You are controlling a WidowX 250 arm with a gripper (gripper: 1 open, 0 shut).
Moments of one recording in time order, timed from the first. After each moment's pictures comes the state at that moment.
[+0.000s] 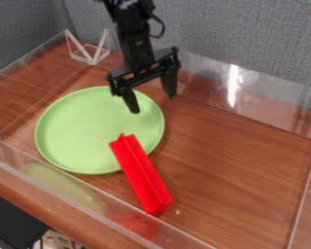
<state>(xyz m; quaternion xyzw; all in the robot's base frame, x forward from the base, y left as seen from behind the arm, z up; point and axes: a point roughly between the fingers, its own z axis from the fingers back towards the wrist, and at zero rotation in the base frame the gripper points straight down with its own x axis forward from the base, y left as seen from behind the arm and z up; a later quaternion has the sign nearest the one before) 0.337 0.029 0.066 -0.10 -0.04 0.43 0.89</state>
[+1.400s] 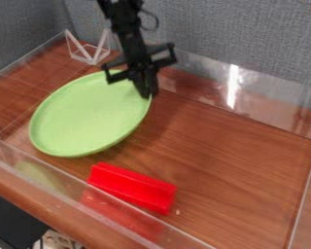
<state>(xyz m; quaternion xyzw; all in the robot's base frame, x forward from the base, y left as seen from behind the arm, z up) 0.352 0.039 0.086 -0.16 -0.02 0.31 0.94</state>
